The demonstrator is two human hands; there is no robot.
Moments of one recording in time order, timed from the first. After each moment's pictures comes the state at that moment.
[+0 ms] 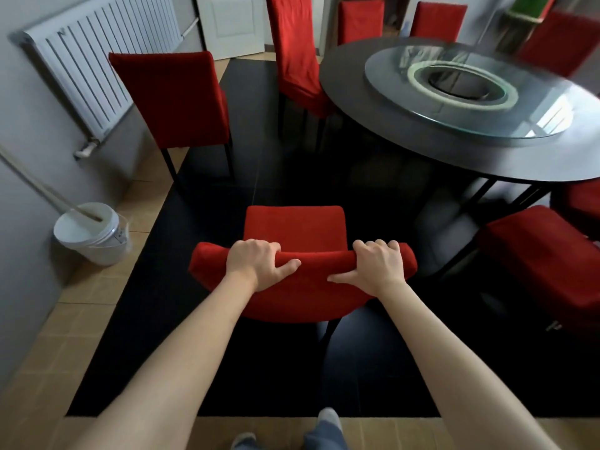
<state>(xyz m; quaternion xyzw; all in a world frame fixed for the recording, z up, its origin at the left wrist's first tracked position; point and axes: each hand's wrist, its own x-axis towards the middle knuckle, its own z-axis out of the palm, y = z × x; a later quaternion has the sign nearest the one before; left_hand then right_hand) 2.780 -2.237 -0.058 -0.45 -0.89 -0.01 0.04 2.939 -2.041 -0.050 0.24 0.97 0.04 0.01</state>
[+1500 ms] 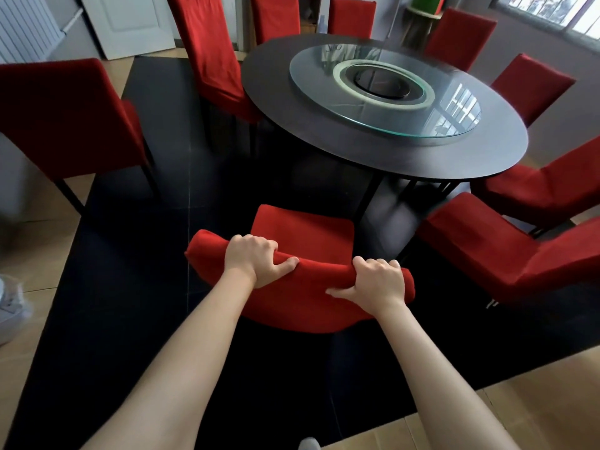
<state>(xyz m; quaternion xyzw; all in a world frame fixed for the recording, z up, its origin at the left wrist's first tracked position) 2.703 -2.064 -0.056 -0.55 -0.83 0.00 0.03 2.924 -1.938 -0.060 0.37 0.93 0.08 -0.03</state>
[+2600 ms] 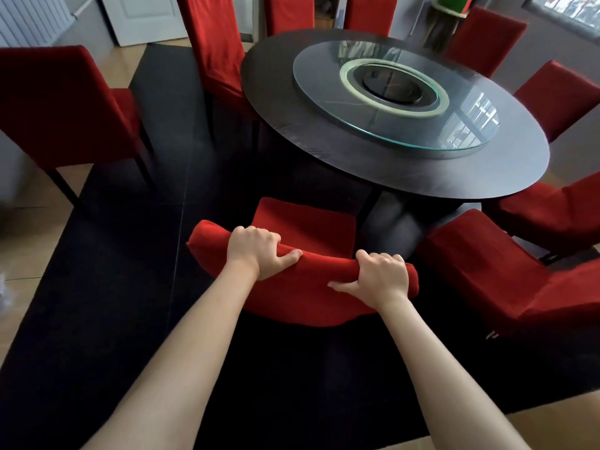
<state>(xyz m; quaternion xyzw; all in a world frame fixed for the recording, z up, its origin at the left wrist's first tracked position) 2.715 -1.947 -0.052 -0.51 -0.86 0.01 0.02 2.924 -1.806 -0.058 0.33 0.94 0.10 -0.02</state>
